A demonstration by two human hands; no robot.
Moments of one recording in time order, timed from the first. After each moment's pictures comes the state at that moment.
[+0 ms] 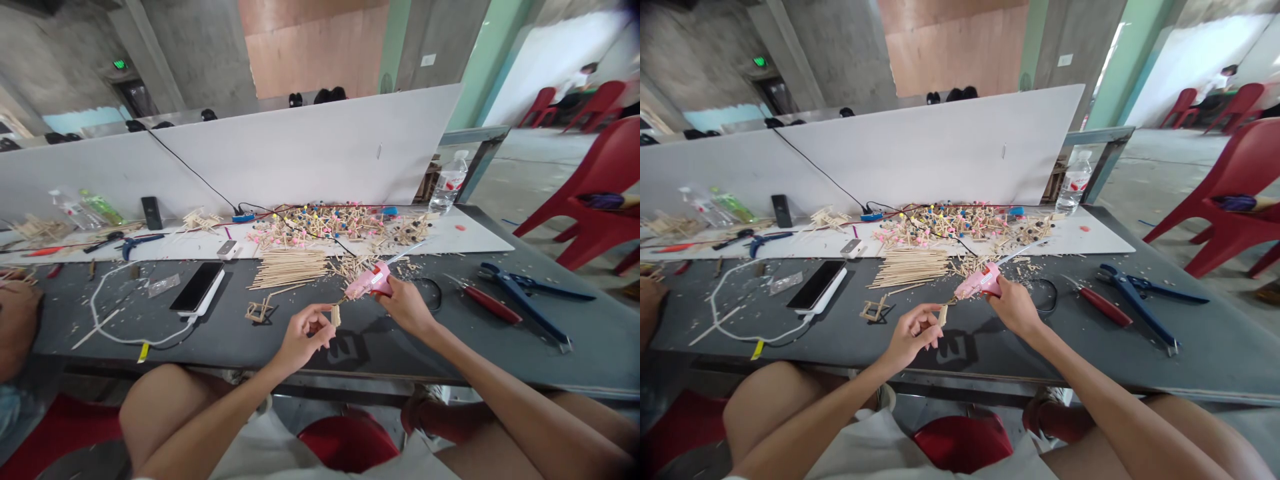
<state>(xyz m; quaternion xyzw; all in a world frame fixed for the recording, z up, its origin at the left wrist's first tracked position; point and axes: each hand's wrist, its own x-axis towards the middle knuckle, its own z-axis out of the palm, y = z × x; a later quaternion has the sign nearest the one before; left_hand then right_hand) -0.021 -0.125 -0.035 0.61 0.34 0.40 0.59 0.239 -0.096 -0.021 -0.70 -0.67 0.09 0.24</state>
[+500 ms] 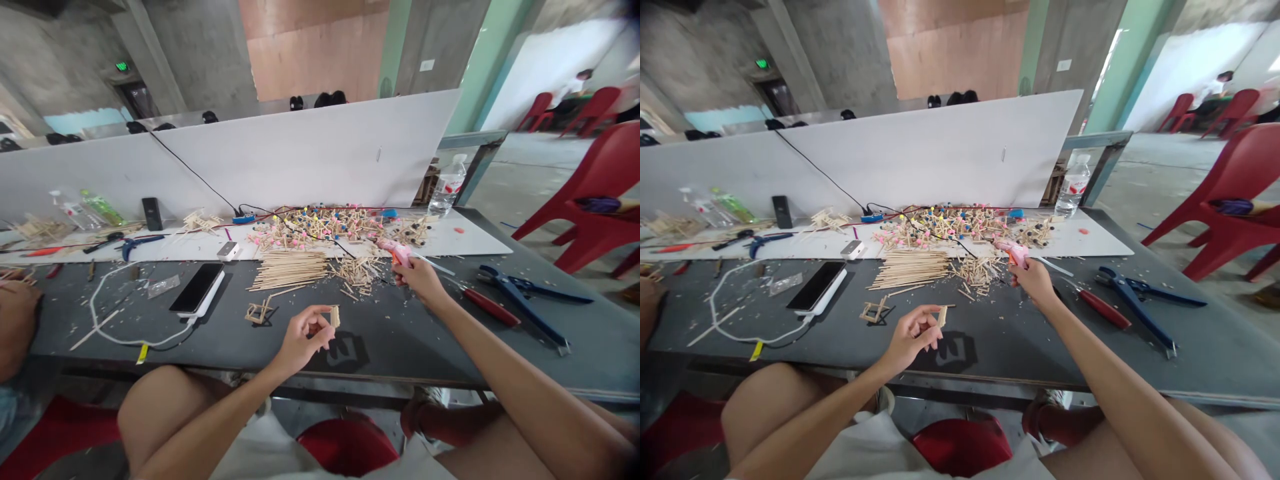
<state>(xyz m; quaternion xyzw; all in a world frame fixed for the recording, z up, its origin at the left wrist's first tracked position) -0.021 -0.125 -0.033 0.61 0.34 0.41 0.59 0.297 -0.039 -0.034 -0.69 -0.48 0.30 0.45</state>
